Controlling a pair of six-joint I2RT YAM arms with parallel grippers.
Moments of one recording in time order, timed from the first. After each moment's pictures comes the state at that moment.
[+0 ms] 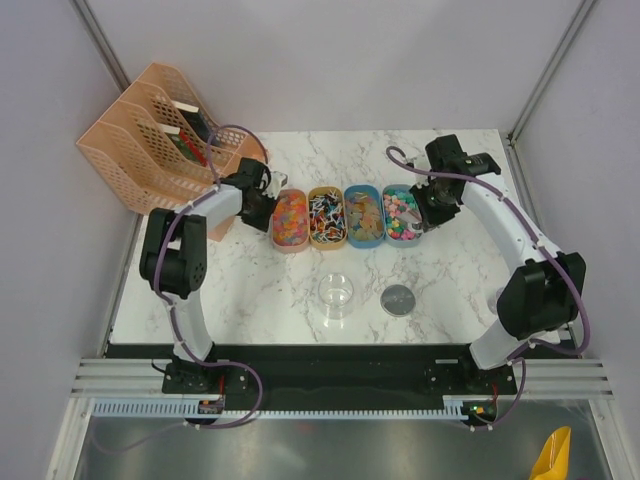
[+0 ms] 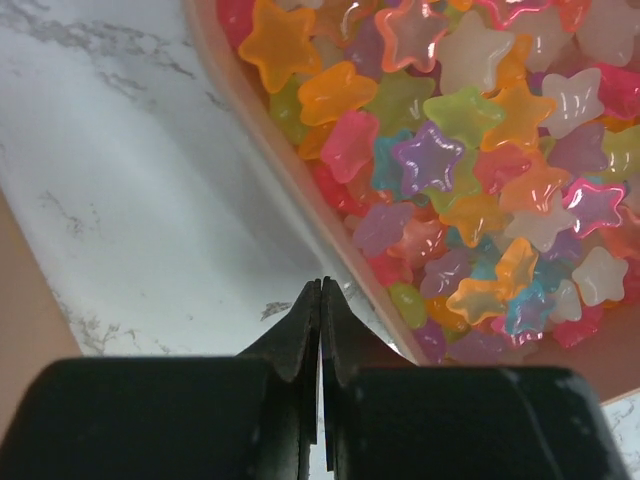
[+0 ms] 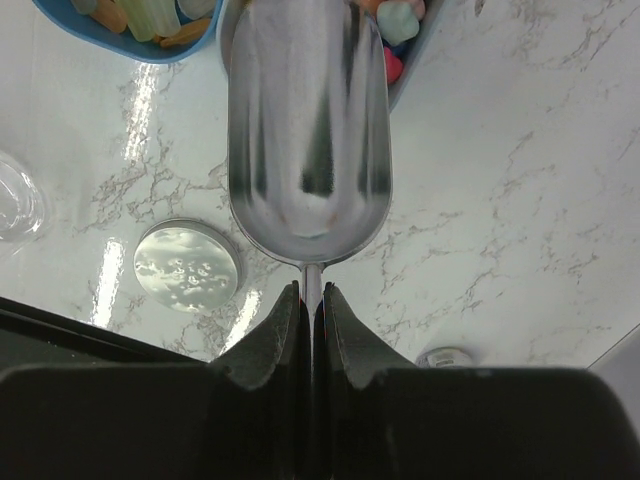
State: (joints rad) left arm -0.23 1.94 1.34 -0.54 0.12 0.21; right arm 0.25 1.62 1.51 -1.10 -0.06 -0.16
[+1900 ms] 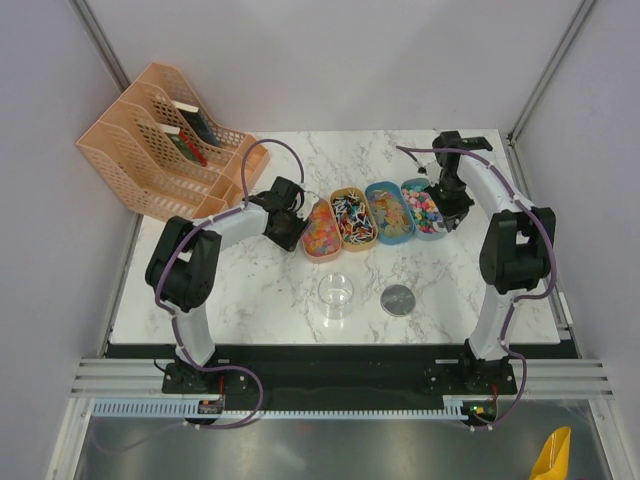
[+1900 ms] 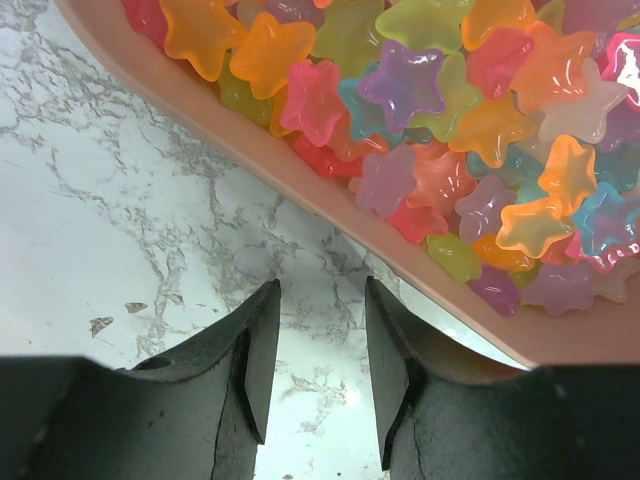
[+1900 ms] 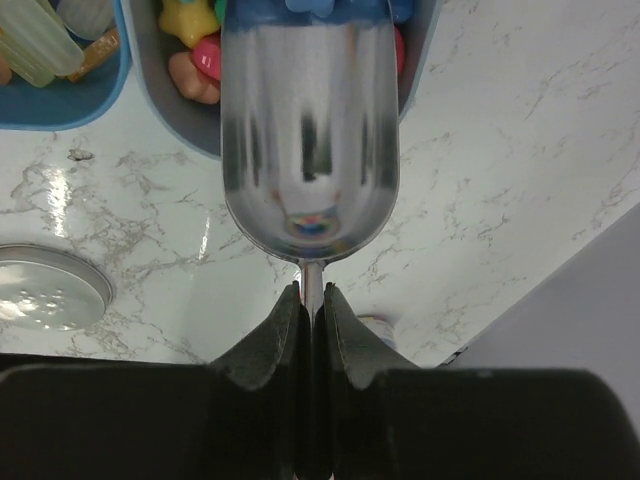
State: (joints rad) left arm -0.47 1.88 1.21 -0.46 0.04 0.21; right arm 0.11 1.94 1.72 -1.23 0.10 -0.24
